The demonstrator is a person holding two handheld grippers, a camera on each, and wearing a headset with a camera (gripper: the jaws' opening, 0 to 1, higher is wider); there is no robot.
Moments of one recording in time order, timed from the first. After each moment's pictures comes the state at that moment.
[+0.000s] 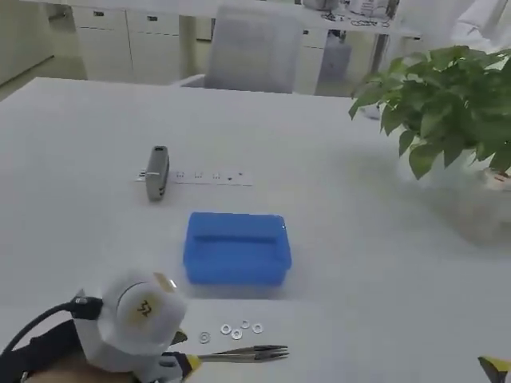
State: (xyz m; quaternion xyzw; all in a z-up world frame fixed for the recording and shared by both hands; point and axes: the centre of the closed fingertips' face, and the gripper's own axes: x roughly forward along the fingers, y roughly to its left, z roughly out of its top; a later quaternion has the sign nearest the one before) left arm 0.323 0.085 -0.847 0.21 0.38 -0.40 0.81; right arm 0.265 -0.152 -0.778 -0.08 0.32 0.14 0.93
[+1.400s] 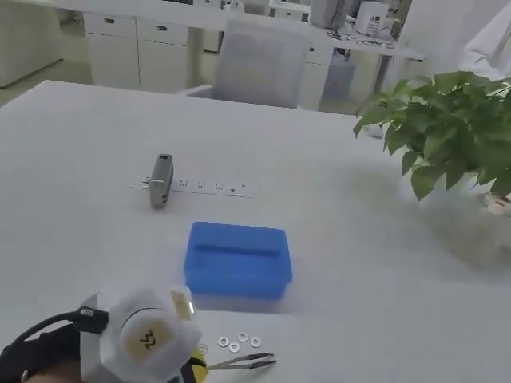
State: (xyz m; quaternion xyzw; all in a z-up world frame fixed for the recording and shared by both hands) left arm 0.294 0.062 -0.804 0.24 0.31 -0.47 0.79; right arm 0.253 -0.124 -0.791 -0.14 0.35 0.21 0.90
